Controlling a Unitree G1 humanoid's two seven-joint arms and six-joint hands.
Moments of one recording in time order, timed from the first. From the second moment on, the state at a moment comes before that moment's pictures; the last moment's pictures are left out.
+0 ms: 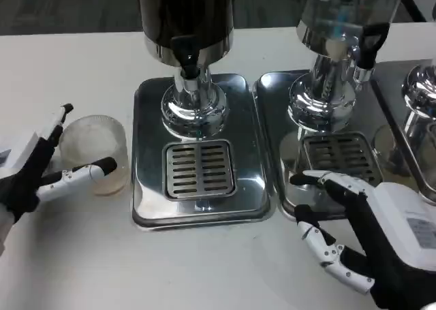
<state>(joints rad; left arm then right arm) -0.47 0.64 -0.23 1.16 0.52 -0.61 0.27 0.45 -0.29 0.17 -0.47 -0.76 -0.11 -0.05</state>
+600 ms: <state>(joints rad) -0.51 0.62 -0.27 1.21 0.53 -0.63 0.33 0.45 -0.29 0.16 -0.47 -0.74 -0.11 -0.03</state>
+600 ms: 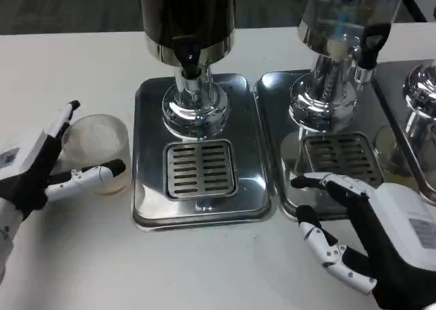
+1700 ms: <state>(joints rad) -0.53 0.56 -0.29 1.27 0.52 -0.66 0.40 0.47 -0.29 0.14 -0.48 -0.73 -0.11 -0.02</state>
